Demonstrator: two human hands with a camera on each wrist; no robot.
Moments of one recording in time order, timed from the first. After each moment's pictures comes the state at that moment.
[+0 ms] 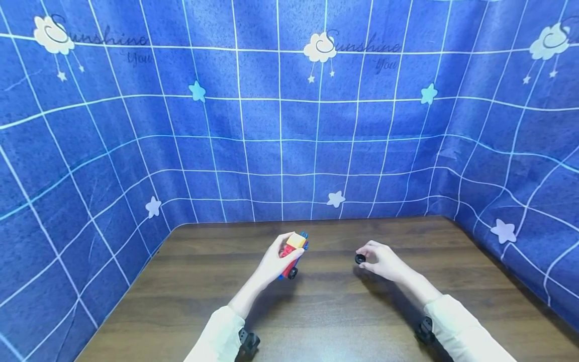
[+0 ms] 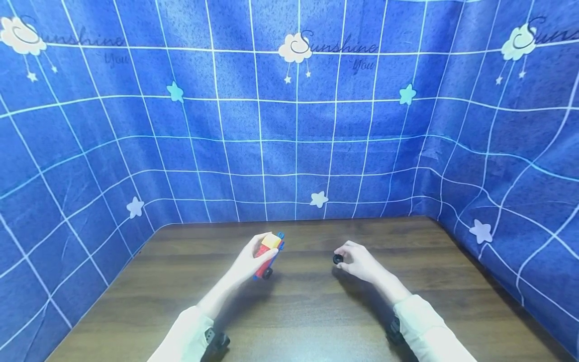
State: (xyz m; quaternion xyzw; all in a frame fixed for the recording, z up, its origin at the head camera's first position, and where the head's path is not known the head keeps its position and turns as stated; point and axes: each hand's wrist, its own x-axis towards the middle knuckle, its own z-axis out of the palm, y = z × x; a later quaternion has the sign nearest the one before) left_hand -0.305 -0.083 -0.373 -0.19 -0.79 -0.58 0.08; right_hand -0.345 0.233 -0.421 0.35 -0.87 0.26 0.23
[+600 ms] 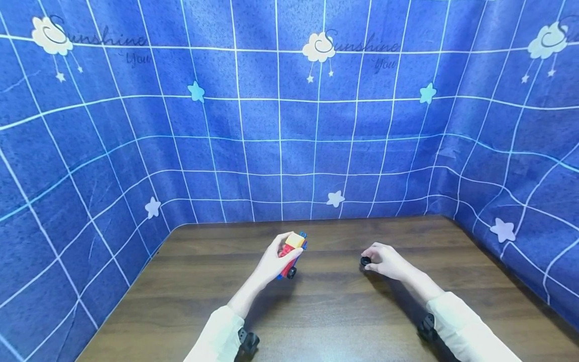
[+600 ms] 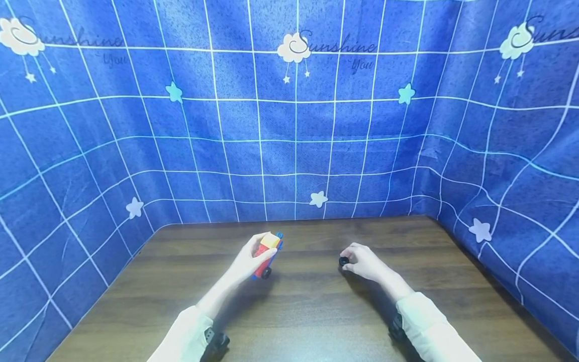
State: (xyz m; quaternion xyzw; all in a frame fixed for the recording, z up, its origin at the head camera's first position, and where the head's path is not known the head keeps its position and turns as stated) left_hand -0.305 -0.085 -0.373 -0.18 -0.79 -0.58 0.07; right_hand -0.349 0.247 -0.424 0.31 -0.90 0.27 0.17
